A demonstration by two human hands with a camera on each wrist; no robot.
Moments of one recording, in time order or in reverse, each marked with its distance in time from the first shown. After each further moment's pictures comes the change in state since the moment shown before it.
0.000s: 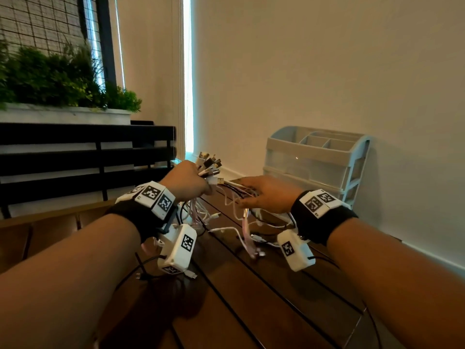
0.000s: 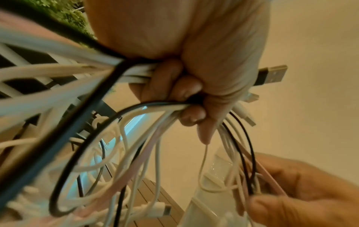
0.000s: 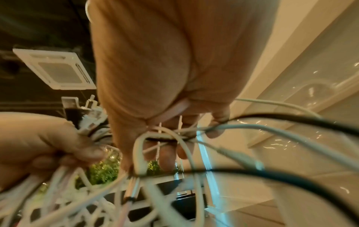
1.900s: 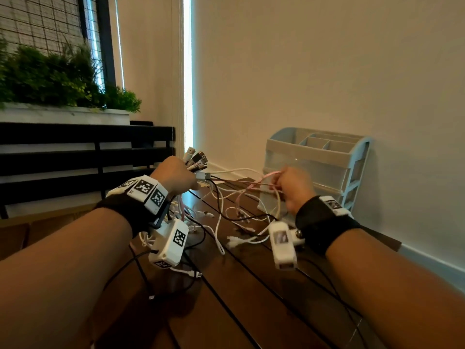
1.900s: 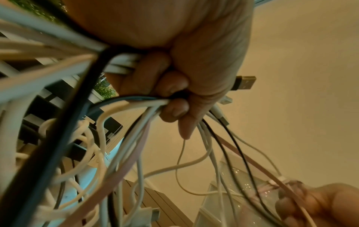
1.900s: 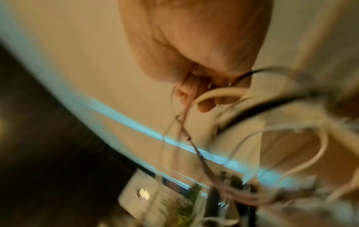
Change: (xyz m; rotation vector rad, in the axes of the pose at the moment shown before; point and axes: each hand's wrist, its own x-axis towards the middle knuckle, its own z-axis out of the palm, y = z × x) left_hand 0.002 0.001 -0.017 0.097 0.073 -0.150; right_hand 0.006 0.024 0.006 1.059 0.626 0.581
